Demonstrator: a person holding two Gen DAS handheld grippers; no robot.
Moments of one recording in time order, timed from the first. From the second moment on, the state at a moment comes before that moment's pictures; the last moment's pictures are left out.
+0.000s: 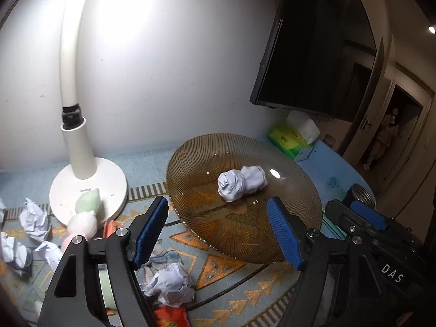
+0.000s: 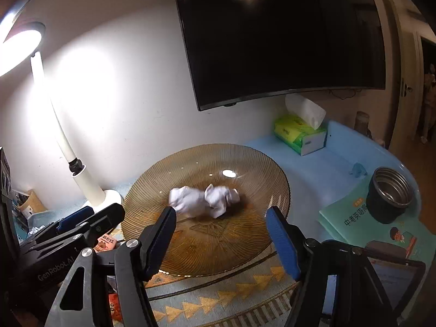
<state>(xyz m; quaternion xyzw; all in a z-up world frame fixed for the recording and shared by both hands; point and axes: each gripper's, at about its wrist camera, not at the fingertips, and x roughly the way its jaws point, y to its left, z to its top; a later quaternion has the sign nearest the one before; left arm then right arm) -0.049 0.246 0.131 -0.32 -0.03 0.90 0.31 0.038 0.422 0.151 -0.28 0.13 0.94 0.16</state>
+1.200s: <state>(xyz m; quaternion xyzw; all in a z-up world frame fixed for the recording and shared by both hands) 0.054 -0.042 0.031 -0.35 -0.19 0.92 0.01 0.051 0.185 0.052 -0.35 0.02 0.93 -0.07</state>
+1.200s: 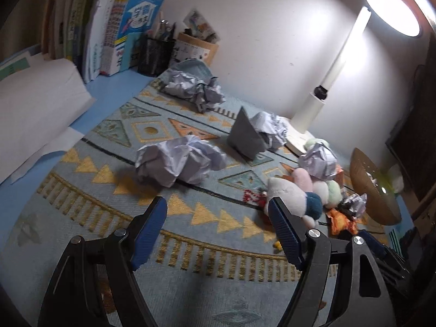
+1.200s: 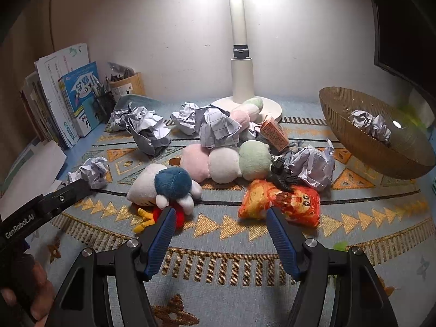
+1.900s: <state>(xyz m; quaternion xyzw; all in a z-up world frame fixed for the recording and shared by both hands) -0.023 -0.065 0.016 -0.43 -0.09 0.90 0.04 -0.019 0.125 0.036 -0.42 -0.03 0.89 -0.19</state>
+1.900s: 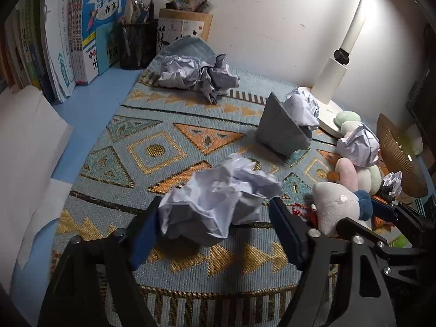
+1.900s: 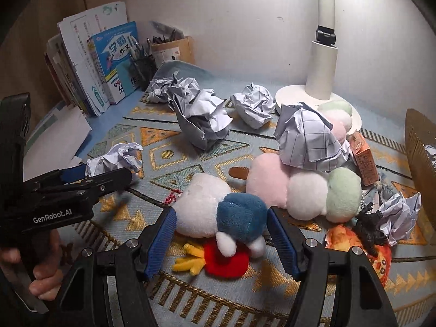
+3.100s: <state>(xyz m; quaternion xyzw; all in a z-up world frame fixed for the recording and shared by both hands) 0.035 0.022 0.052 -0.31 -0.06 0.94 0.15 0.060 0.193 0.039 -0.45 0.08 0.89 -0.07</state>
